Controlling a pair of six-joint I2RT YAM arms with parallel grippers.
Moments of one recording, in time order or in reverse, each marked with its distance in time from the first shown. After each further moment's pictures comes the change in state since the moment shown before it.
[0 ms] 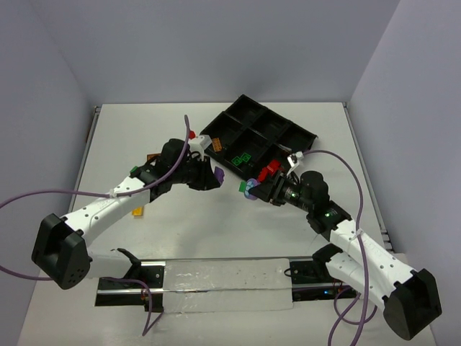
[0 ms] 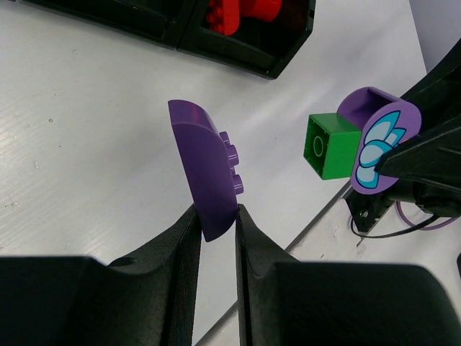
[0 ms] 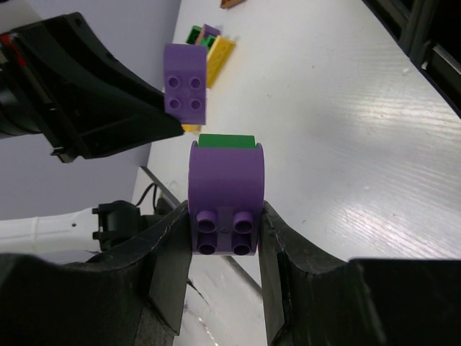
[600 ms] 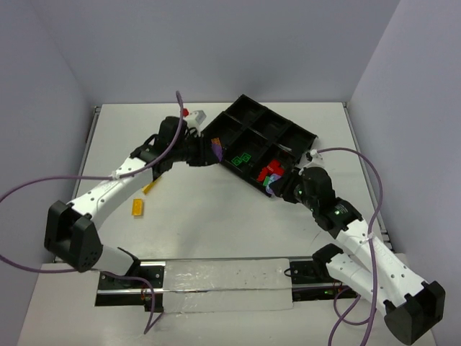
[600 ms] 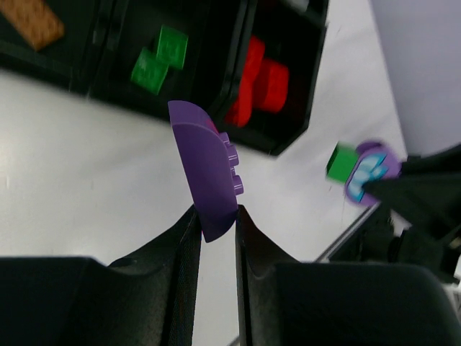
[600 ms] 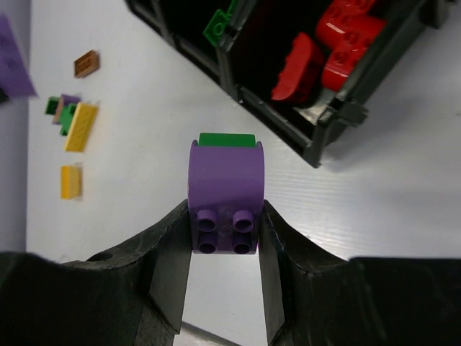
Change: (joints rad) left arm 0.092 0.116 0.202 -0.042 -0.024 -0.048; right arm -0.004 -0.054 0.161 -0.438 0.420 -0.143
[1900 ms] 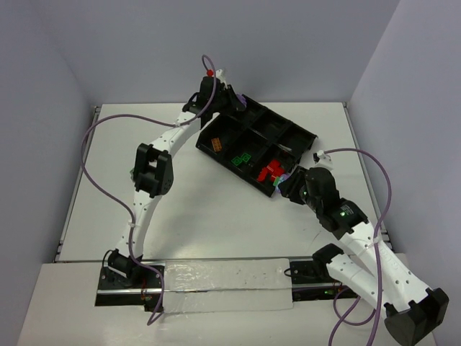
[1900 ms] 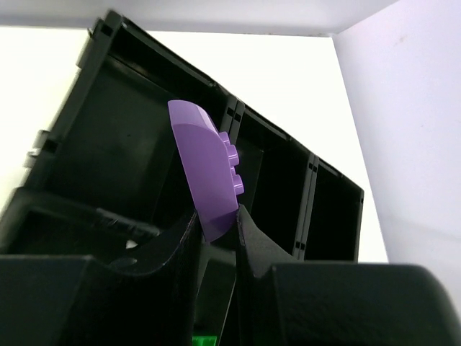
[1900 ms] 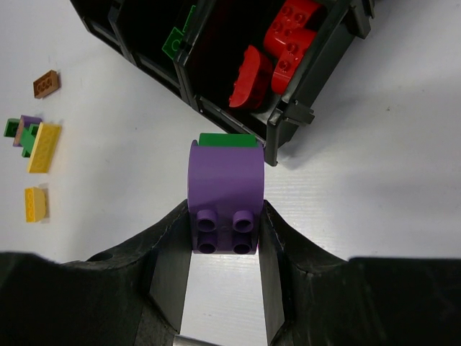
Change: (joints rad) left arm 0.082 1.091 1.204 0.096 -0.043 -0.153; right arm -0.007 -0.038 0.052 -0.145 0.127 -0.023
